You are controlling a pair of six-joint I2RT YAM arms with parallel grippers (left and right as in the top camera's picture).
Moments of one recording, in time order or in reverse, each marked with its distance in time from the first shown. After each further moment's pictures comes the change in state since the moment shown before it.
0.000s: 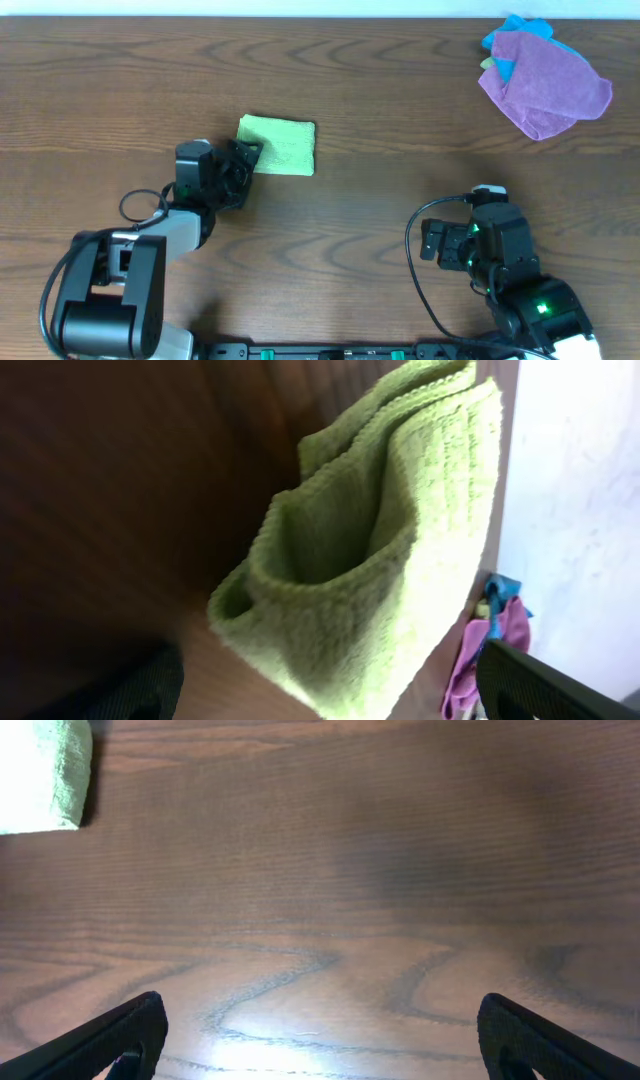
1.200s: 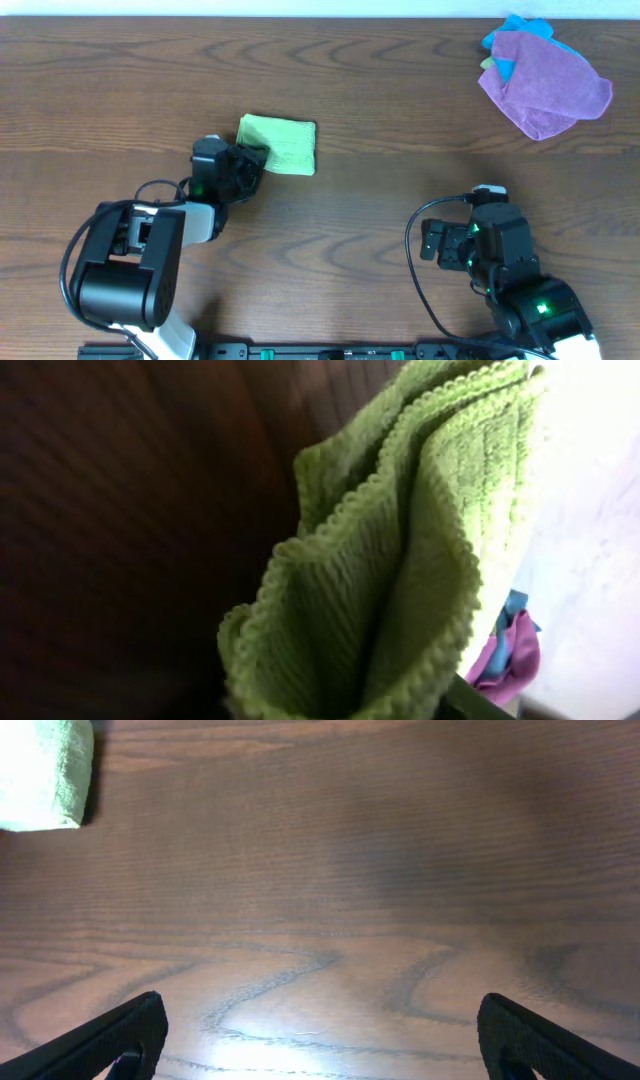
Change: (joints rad) left arm -0.064 0.134 0.040 0.109 -0.076 -0.041; right arm 0.000 0.000 0.000 0.000 0.000 0.000
